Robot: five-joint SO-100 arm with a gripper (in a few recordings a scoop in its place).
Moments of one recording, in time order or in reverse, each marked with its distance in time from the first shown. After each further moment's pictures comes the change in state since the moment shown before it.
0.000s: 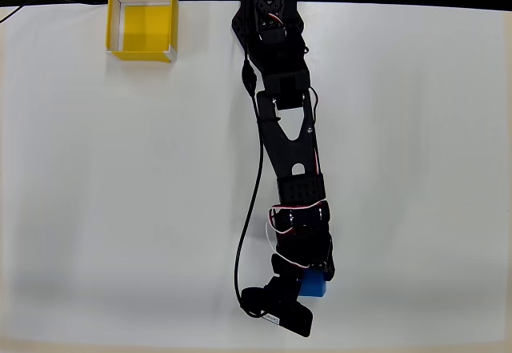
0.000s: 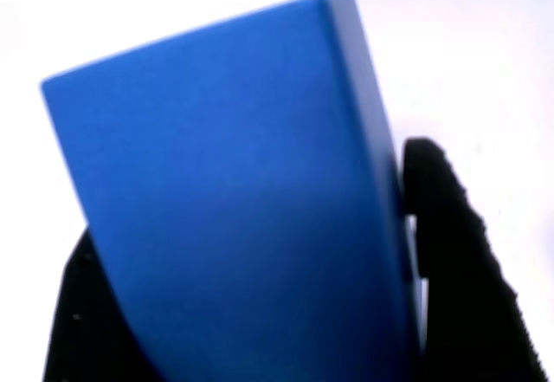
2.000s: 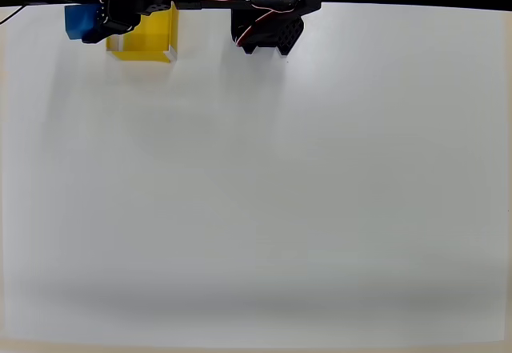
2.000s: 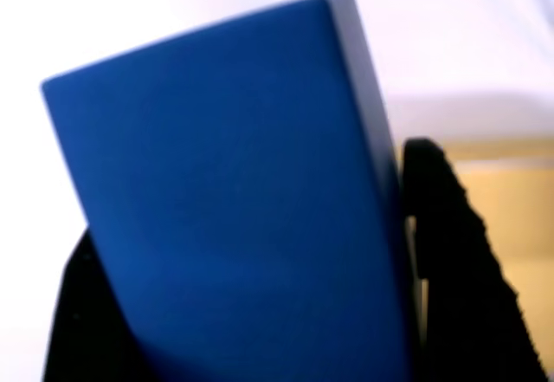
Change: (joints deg) arm 97.9 70.0 68.0 -4.9 -18.2
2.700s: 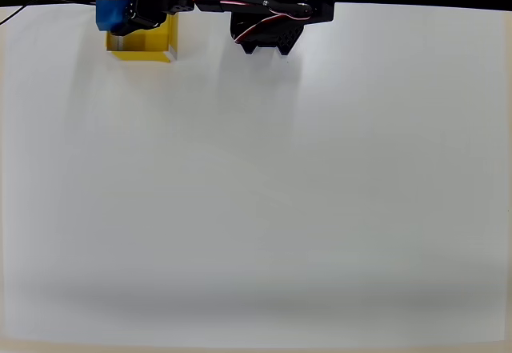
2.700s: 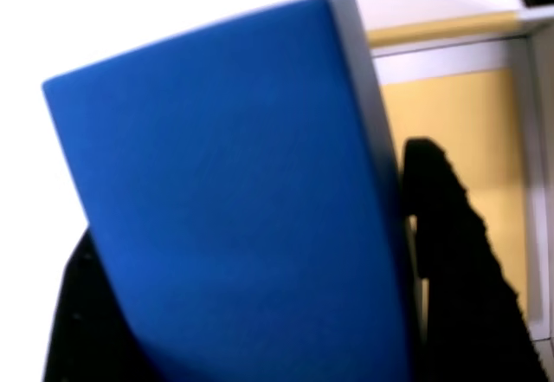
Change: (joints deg) arm 5.4 10.7 20.8 -8.3 -1.4
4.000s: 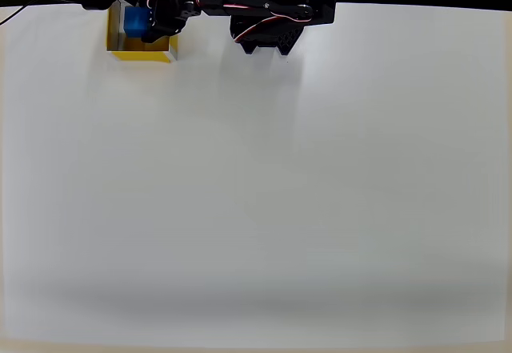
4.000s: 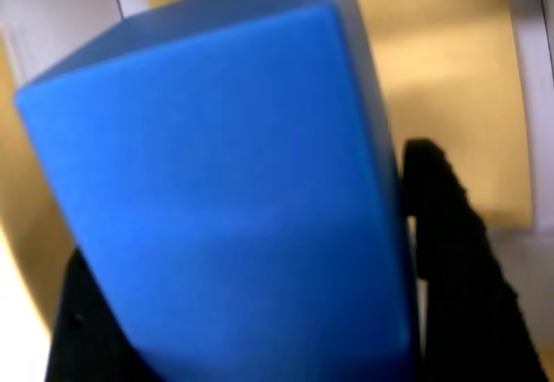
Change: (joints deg) arm 1.1 1.1 7.2 8.6 -1.4
